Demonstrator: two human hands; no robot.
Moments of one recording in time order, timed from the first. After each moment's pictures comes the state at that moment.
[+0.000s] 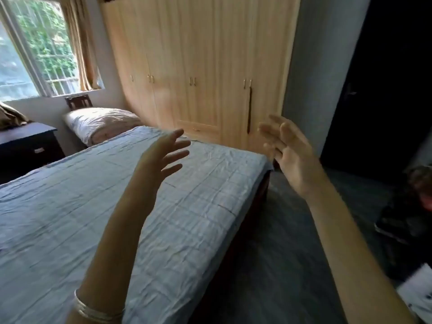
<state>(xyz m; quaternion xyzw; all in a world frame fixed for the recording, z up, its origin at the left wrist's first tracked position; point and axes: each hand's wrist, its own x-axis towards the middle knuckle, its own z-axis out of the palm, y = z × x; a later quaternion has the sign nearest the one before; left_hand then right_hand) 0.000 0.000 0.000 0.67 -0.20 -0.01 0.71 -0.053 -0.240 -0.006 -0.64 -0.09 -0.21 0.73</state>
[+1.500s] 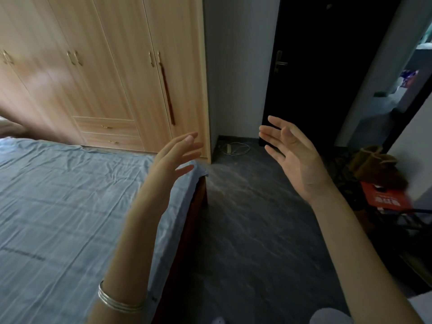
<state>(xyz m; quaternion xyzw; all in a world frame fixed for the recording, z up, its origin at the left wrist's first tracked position) 0.335 -0.524 -0.064 0.66 -0.29 -0.19 0.66 0.202 -0.711 -0.063 -0.65 0.07 -0.29 0.70</state>
